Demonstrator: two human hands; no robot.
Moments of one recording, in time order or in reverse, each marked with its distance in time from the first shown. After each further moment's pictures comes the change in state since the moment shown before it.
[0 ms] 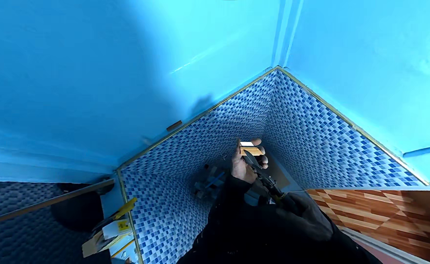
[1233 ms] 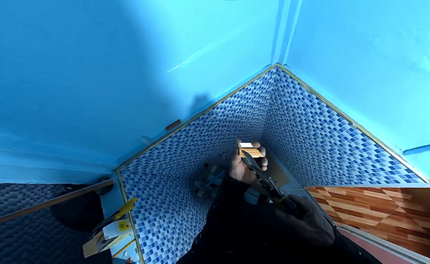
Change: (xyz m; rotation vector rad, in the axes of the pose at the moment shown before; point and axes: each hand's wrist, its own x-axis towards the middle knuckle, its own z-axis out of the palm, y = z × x) left_hand 0.005 -0.005 -0.024 -0.128 -0.354 0.010; right_hand -0.006 -0.006 0.007 -0.061 0.045 -0.037
